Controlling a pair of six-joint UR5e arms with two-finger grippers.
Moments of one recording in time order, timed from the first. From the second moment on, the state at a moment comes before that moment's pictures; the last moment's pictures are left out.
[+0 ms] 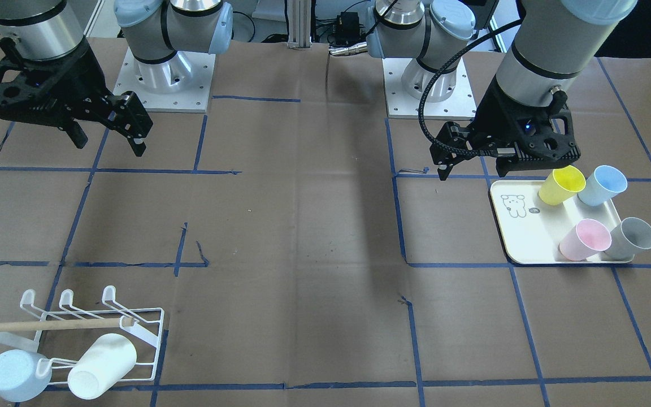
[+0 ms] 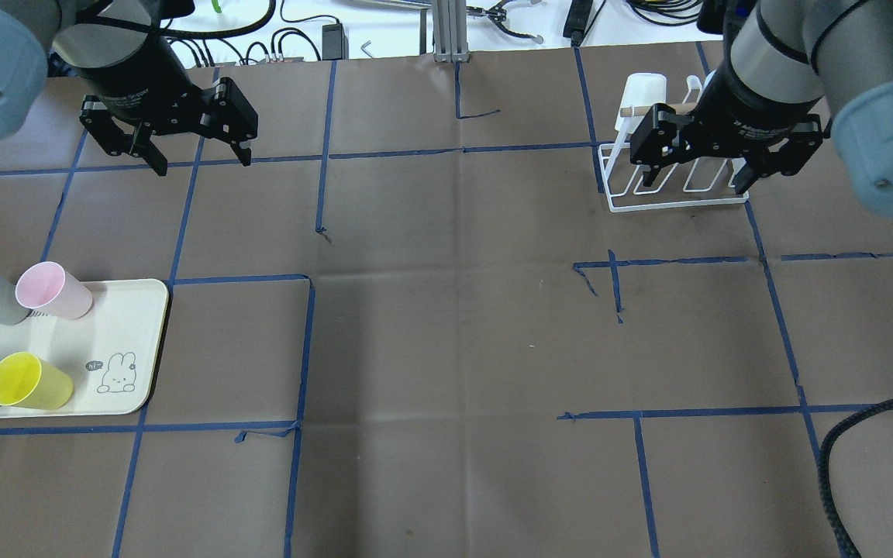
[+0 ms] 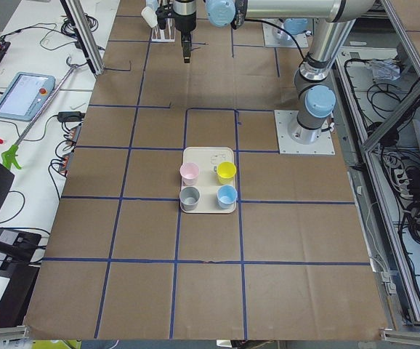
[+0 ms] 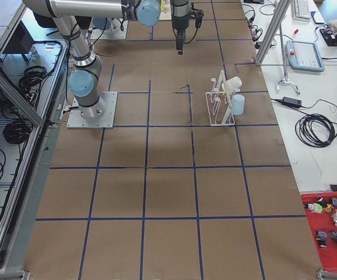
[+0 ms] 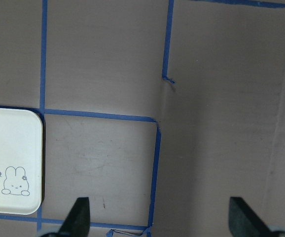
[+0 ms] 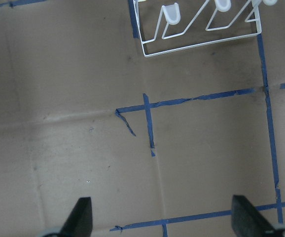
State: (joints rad) left arm -1.53 -1.65 -1.50 -1.54 1.57 -0.04; right arm 1.59 -1.64 1.69 -1.71 -1.58 0.13
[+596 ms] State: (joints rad) left arm -1.53 -1.65 -1.50 -1.54 1.57 -0.04; right arm 1.66 -1.64 1.69 -1.72 -1.59 0.12
